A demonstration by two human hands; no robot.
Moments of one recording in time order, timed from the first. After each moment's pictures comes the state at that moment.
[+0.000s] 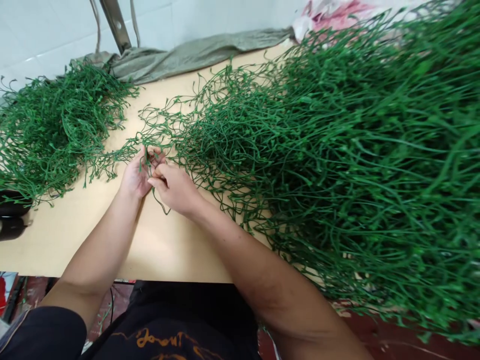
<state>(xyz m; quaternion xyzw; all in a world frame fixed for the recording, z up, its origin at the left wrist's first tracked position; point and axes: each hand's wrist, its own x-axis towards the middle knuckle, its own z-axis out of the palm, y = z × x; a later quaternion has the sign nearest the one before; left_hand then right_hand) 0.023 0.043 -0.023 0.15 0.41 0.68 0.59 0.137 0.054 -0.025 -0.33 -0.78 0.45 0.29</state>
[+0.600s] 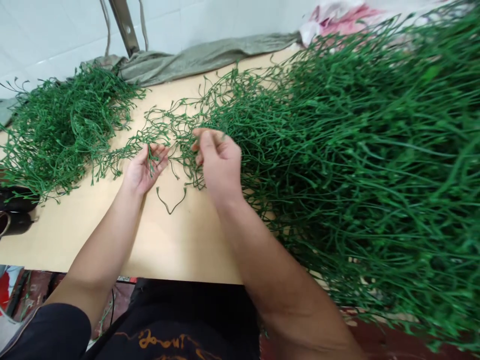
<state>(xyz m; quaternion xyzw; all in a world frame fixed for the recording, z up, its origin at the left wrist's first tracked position) 0.009 0.044 -0.025 0.14 0.41 0.68 0.60 0.161 0.075 -0.017 -0.36 -0.59 0.50 0.51</state>
